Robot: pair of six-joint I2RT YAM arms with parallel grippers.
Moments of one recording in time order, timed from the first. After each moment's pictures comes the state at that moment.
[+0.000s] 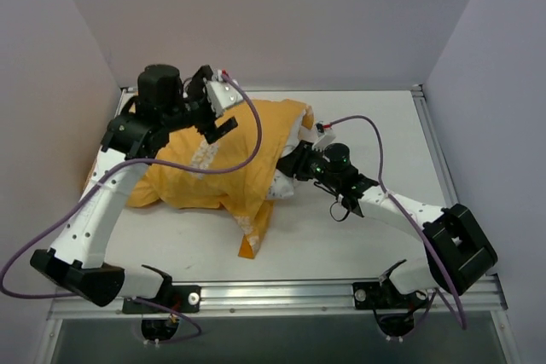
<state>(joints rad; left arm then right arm) -0.45 1.38 1.74 -0.74 0.37 0.64 0.59 1.38 0.69 0.43 -0.22 0.79</state>
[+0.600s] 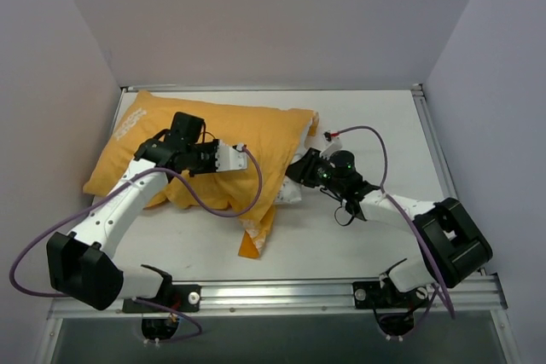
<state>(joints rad) -0.41 1.34 1.21 -0.81 0.18 1.14 0.53 1.44 0.56 0.55 -0.25 0.84</state>
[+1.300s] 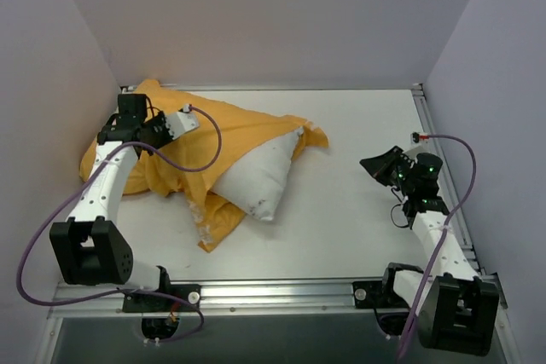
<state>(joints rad) -0.03 1.42 1.29 -0.72 0.20 1.11 -0.12 1.00 0.47 0.15 -0.51 0.65</state>
